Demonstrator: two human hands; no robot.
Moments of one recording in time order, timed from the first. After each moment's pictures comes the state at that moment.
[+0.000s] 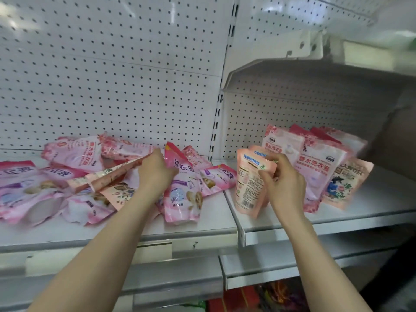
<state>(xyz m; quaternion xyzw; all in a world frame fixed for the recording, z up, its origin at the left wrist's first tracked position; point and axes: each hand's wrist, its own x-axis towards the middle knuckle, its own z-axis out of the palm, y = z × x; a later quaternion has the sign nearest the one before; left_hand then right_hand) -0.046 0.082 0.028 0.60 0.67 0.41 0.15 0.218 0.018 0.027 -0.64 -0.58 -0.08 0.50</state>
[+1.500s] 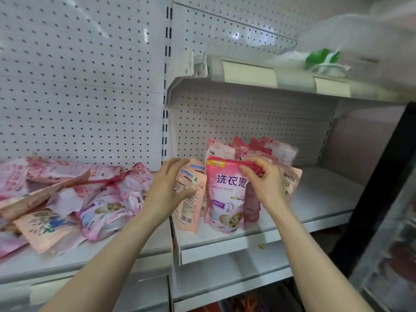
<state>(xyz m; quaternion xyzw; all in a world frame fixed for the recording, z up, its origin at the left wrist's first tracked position) 0.108 0.076 0.019 0.77 0.43 0.46 0.09 0.344 0.011 0.072 -0.55 -0.62 0.04 0.56</state>
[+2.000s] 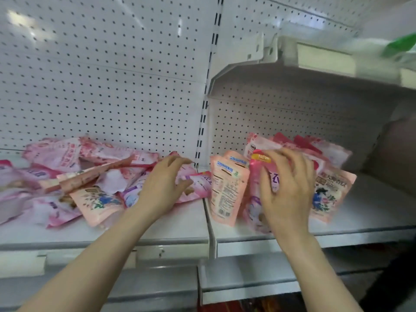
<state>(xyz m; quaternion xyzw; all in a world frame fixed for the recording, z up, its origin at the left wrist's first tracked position) 0.023 0.069 0.009 0.76 0.50 0.41 0.00 0.260 -0.014 0.053 -0.50 -0.62 -0.30 0.52</state>
